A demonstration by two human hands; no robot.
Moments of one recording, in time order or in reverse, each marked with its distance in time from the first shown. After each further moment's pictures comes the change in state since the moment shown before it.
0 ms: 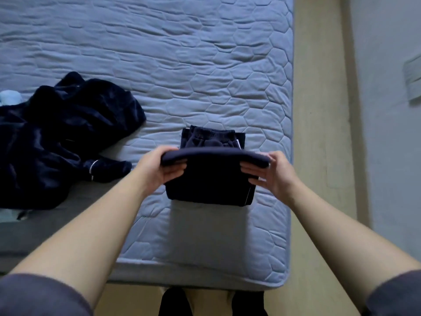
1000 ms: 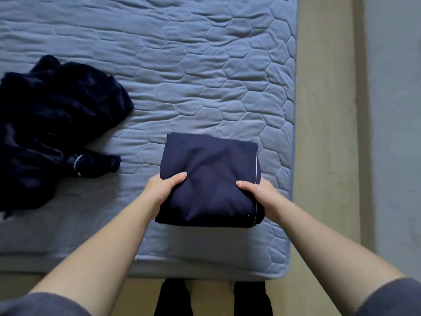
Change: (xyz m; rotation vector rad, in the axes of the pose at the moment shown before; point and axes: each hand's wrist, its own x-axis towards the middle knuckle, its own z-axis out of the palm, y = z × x) left_hand 0.030 -0.081 -0.012 0.350 0.173 -0.038; right_hand 0.029 0.089 -0.018 -0.228 0.058 0.086
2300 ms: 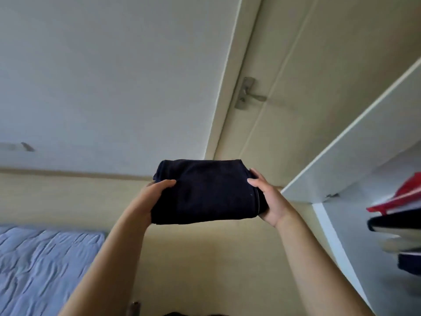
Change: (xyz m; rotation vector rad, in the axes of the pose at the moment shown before) left_hand -0.681 -0.223 0.060 0.913 -1.227 0.302; right_hand -0.845 0.391 0.116 1.247 1.040 -0.648
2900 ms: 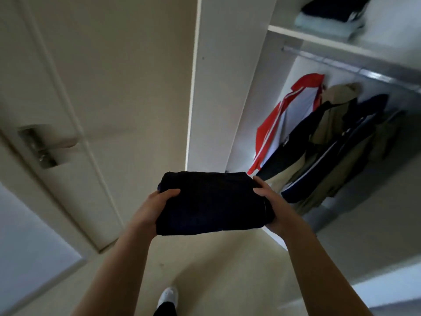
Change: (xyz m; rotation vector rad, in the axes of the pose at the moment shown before) left_hand 0.080 -0.042 0.454 0.452 -0.664 -0.082; right_hand -0.114 -0.058 -0.352 0.300 0.629 -0.314
